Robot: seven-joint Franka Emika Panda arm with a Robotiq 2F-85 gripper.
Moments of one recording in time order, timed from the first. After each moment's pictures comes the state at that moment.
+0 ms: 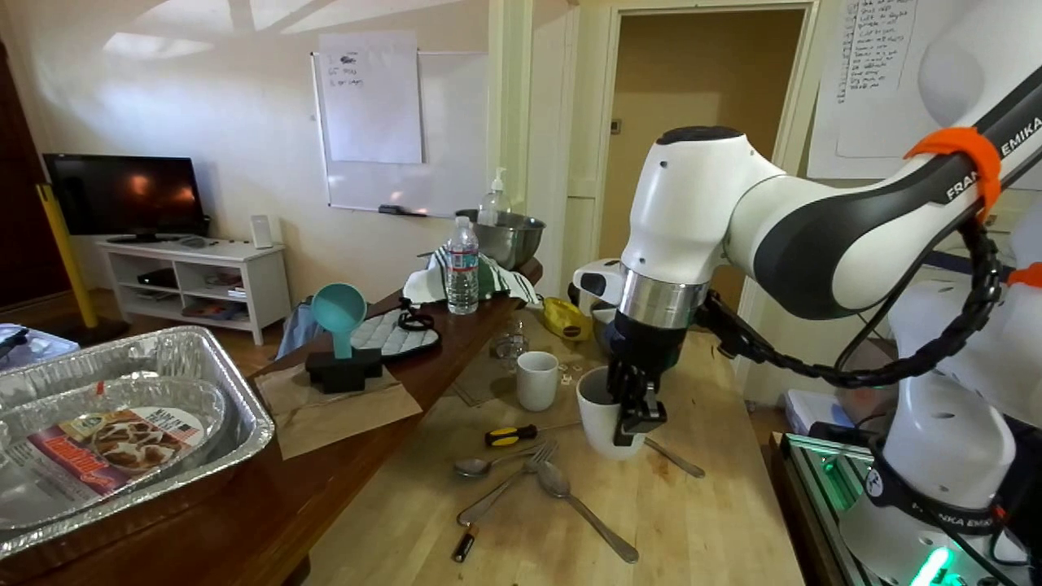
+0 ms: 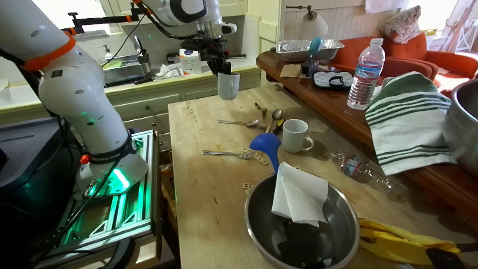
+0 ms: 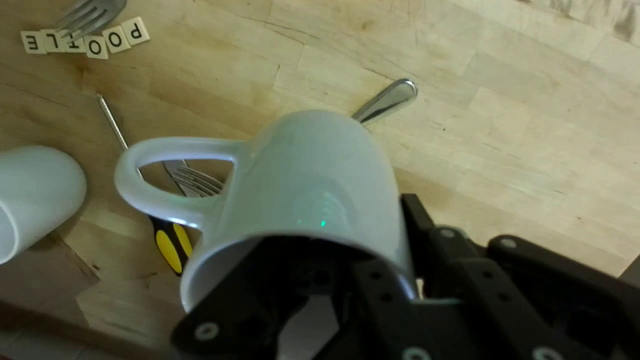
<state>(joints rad) 0.13 -0.35 0.25 -2.59 -0.04 2.33 0.02</state>
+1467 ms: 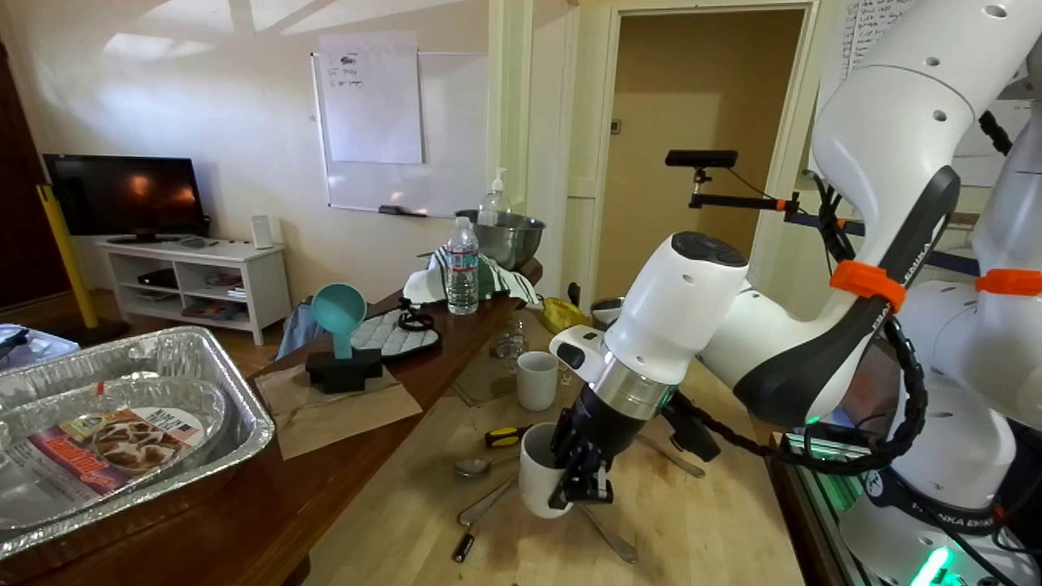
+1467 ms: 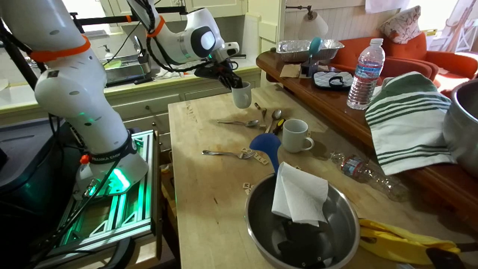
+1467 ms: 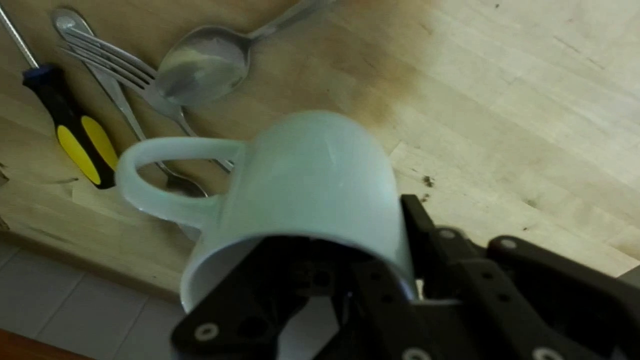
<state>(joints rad) 0.05 -0.05 0.30 -2.63 -0.48 2.92 0.32</state>
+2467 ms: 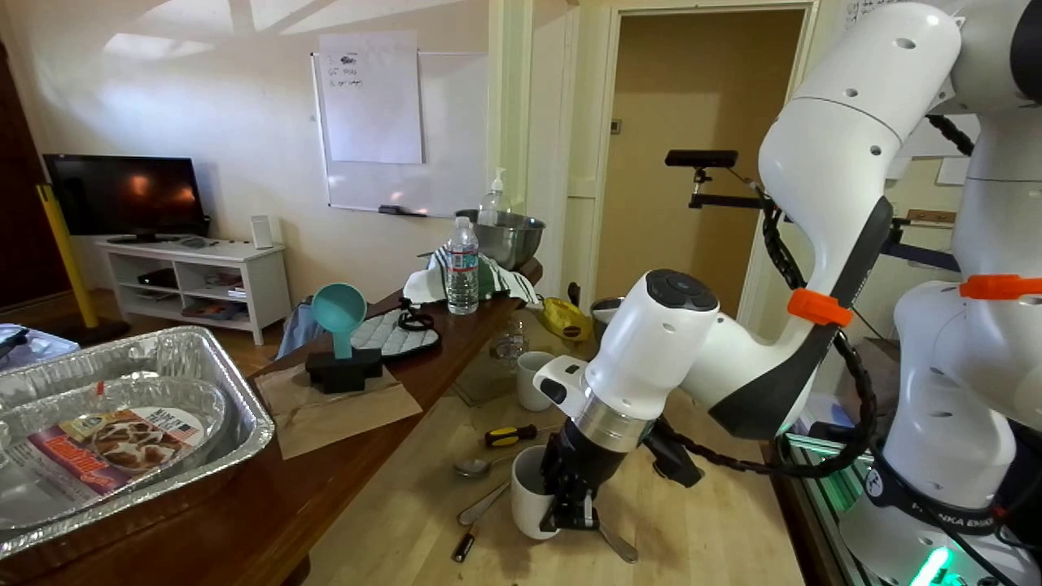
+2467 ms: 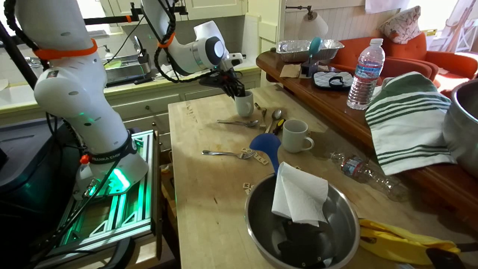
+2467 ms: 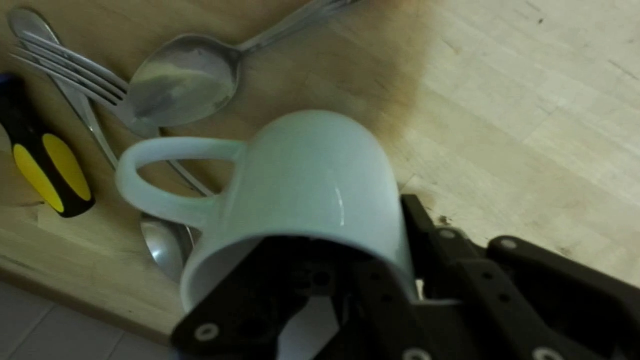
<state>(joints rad) 0.04 0.10 0.27 -2.55 -0.75 2.93 0.51</state>
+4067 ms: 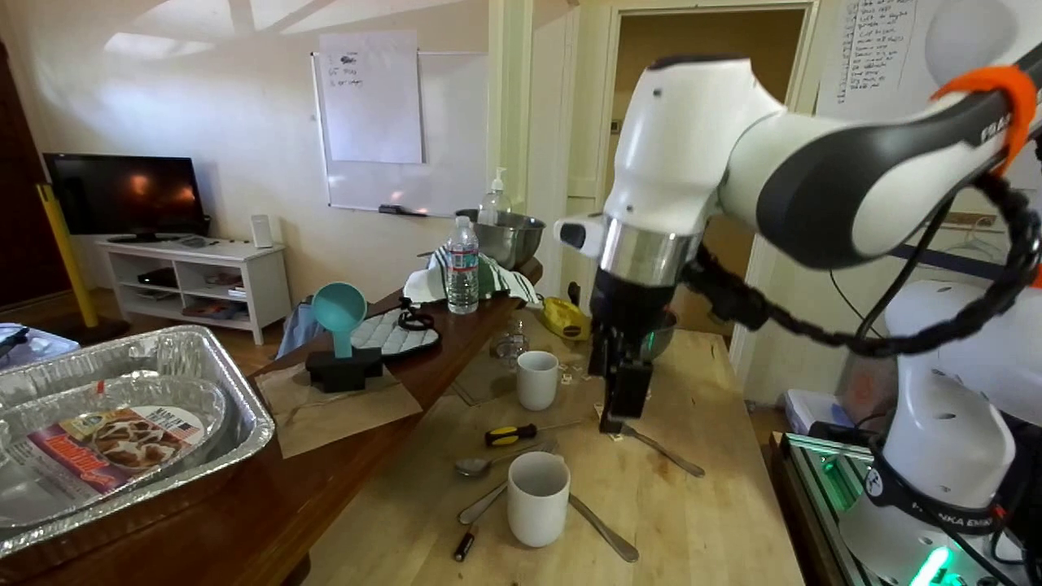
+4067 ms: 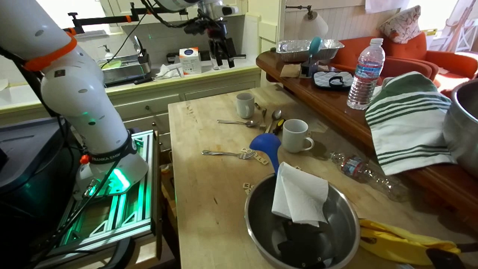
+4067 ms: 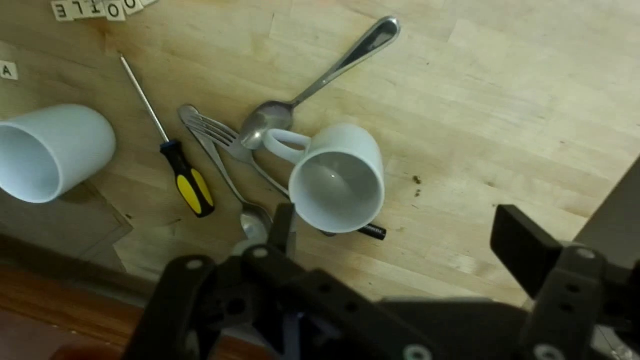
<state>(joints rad) 0.18 -0.32 0.25 -2.42 -0.11 2.20 0.18</state>
